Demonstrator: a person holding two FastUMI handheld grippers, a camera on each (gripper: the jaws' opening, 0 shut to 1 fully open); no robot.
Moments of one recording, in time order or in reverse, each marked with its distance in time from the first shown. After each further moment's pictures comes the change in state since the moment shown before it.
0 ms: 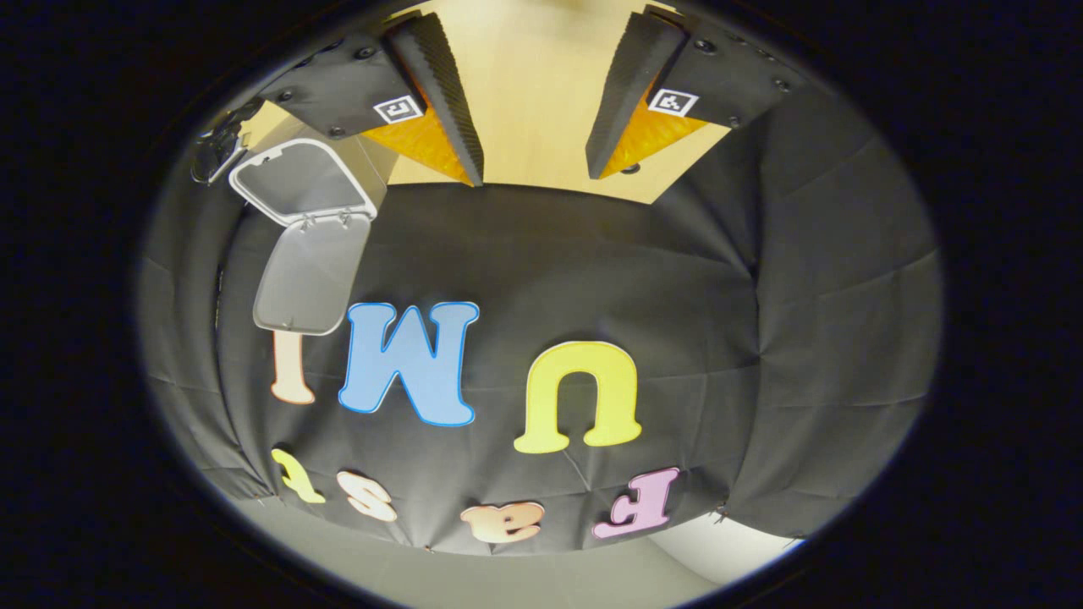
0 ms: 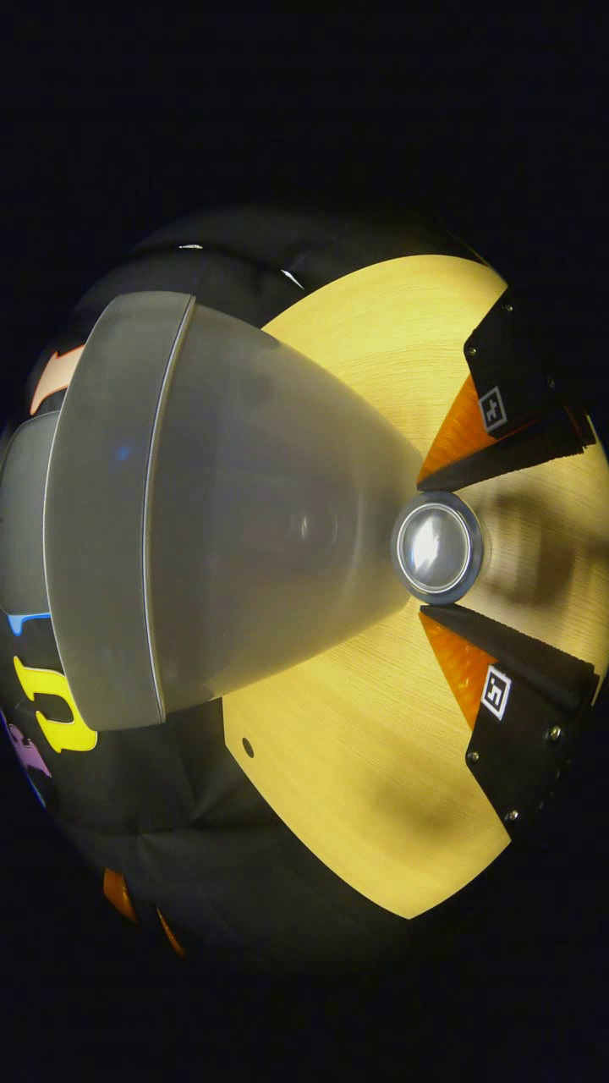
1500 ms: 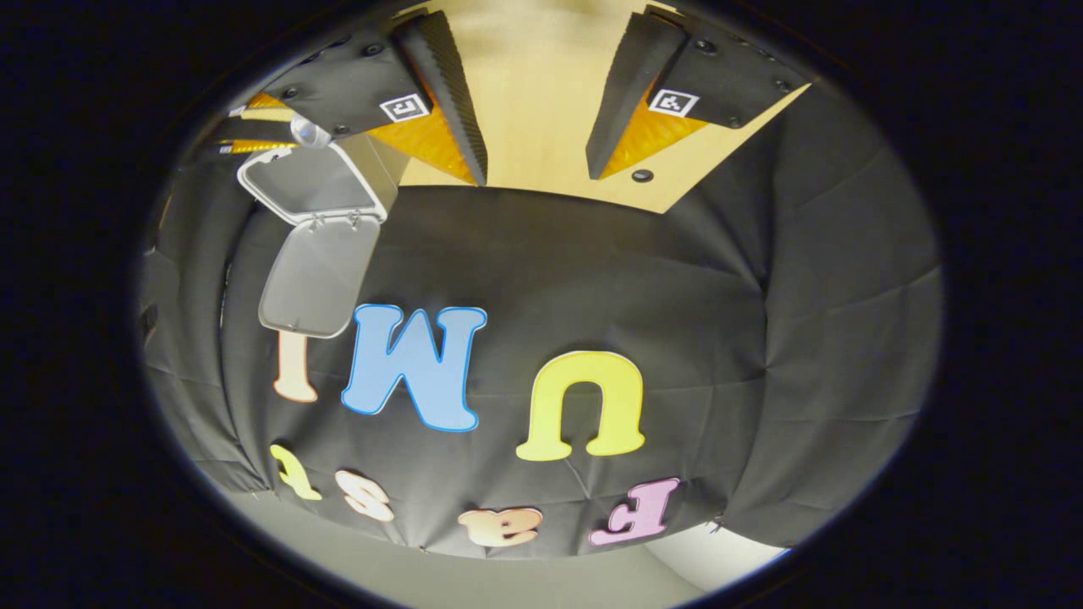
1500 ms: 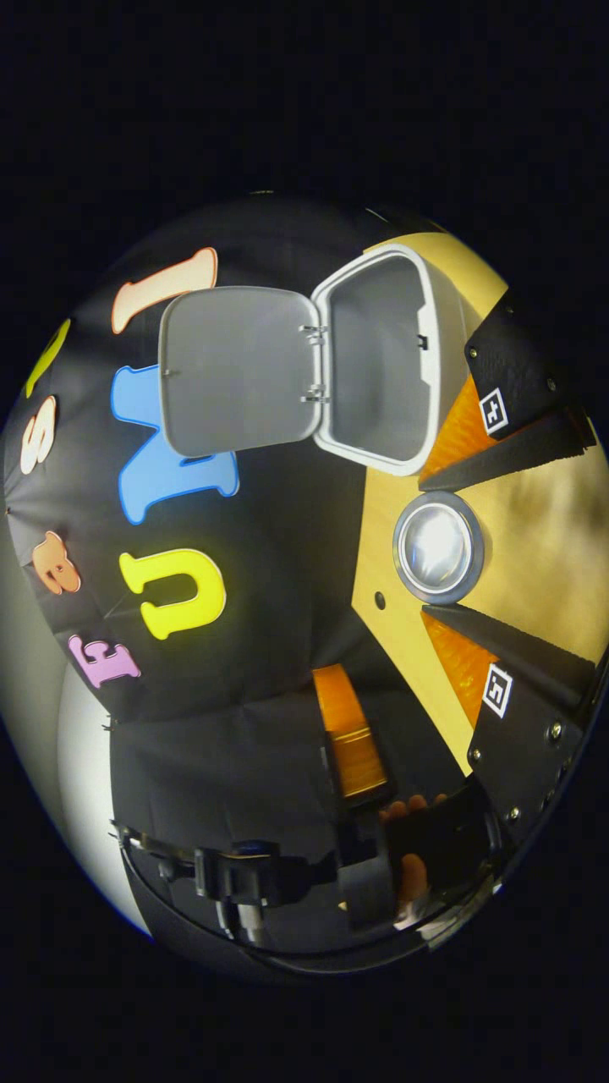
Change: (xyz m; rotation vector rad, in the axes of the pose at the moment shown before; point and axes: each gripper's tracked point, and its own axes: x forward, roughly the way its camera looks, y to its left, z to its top) left arm 0.004 -0.011 -0.012 -0.032 0.016 -0.025; right arm -0.135 0.115 0.188 -0.017 -0.432 0.392
